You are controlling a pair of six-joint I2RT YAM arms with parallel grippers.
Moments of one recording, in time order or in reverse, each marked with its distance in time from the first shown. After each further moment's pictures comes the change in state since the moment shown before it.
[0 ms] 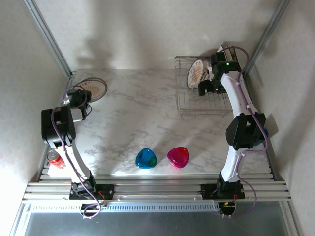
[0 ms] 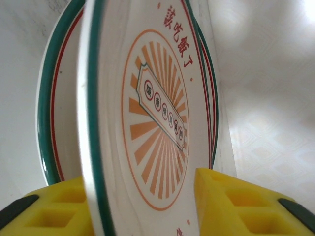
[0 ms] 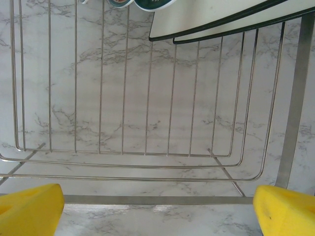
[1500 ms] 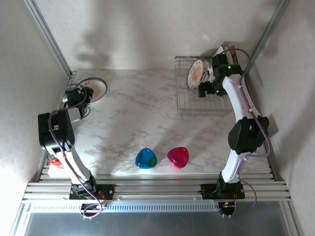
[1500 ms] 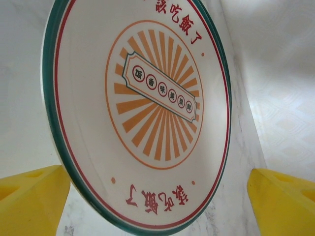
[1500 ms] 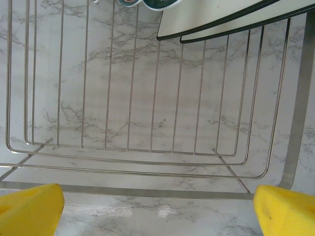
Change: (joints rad) left arm -0.001 -0.112 -0.013 -0.195 0.012 0.158; right arm 0.000 -0.079 -0.107 0.065 -0.027 -0.015
